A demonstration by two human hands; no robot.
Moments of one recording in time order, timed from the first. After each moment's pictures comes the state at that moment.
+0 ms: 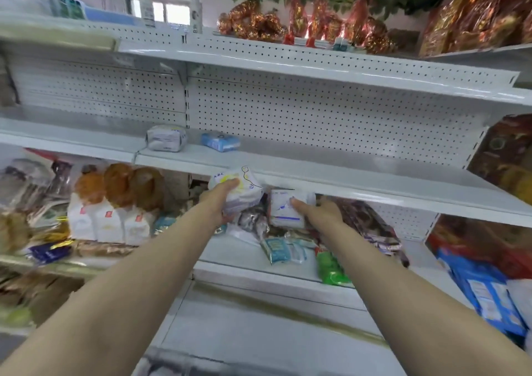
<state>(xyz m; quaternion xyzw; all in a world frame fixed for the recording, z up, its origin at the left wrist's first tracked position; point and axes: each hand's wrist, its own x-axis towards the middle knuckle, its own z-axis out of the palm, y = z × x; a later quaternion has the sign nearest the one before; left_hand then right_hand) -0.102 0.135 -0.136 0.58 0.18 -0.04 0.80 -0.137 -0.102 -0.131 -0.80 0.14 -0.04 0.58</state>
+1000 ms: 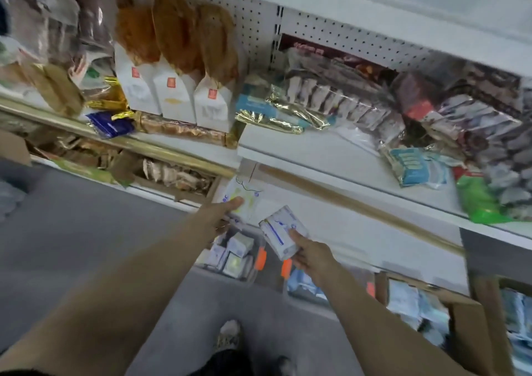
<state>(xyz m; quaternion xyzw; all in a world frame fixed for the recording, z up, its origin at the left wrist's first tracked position) -0.087 0.423 -0.473 0.58 0.37 -0.26 0.67 -0.125 0.163 -0.488 -0.61 0.36 0.29 0.64</state>
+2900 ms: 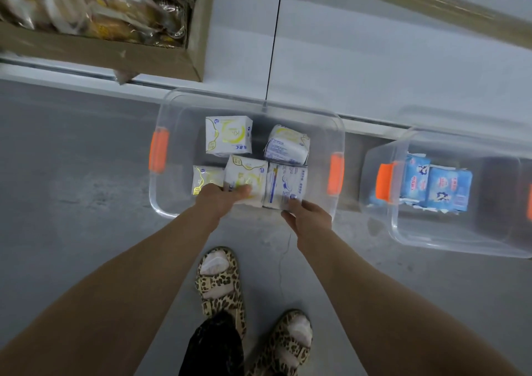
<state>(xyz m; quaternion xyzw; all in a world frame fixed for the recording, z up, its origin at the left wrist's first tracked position) -0.102 0.529 -1.006 0.69 0.39 -0.40 0.45 -0.146 0.344 -0.982 -0.47 0.62 0.20 0.60</state>
